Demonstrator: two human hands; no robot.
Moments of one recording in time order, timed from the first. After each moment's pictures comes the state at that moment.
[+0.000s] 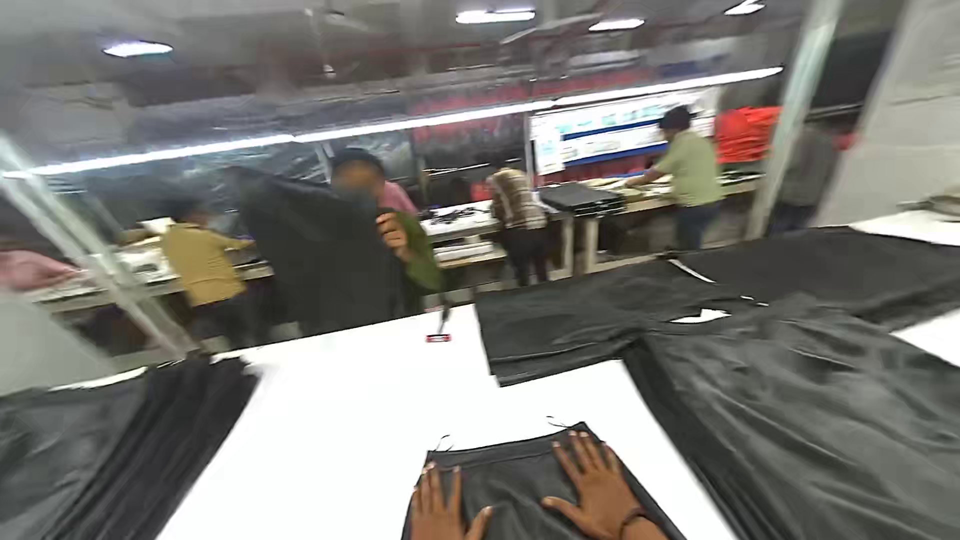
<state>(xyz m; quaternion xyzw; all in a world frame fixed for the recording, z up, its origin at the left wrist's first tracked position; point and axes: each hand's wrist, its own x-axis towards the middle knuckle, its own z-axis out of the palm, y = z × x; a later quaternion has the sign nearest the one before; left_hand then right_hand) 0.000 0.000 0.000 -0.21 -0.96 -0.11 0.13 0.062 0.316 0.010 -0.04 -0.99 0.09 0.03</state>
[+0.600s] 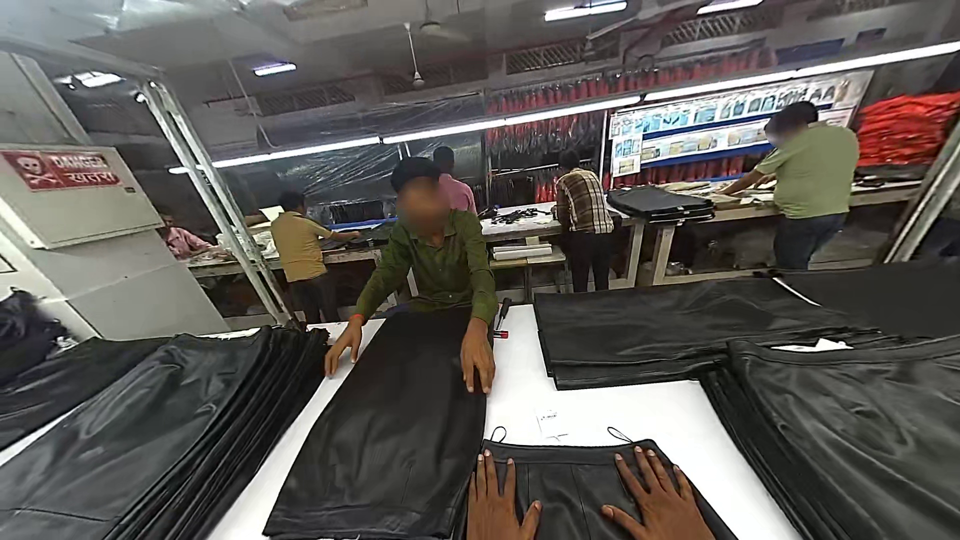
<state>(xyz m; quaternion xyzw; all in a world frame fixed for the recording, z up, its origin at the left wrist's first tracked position) -0.002 0.004 -0.004 -0.17 -0.98 -0.08 0.09 0.060 0.314 -0.004 -0.03 -1.00 0.04 0.04</state>
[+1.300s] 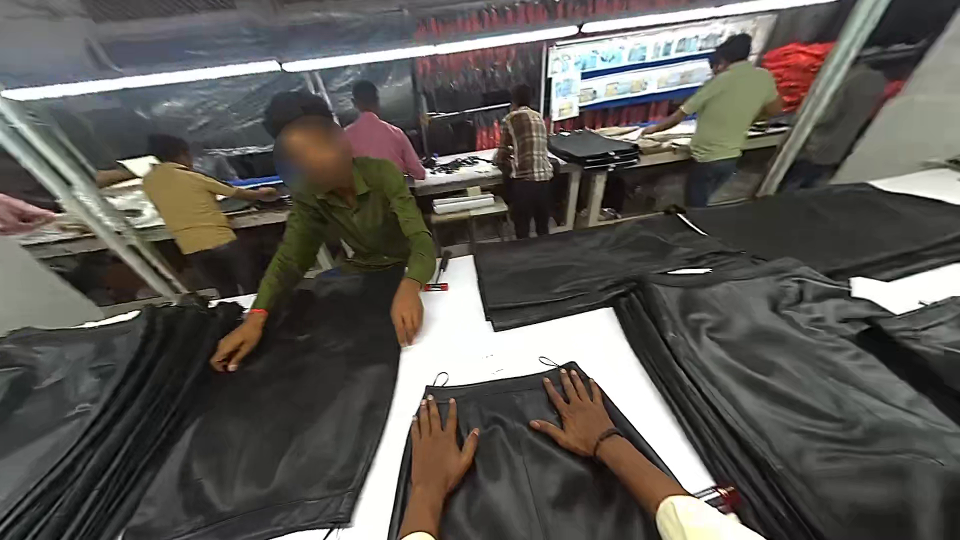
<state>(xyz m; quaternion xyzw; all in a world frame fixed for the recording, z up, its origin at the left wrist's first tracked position) 0.001 0.006 0.006 -0.18 -0.98 -0.06 0.05 0.067 0.307 0.024 -0.06 -0.99 0.06 -0.06</state>
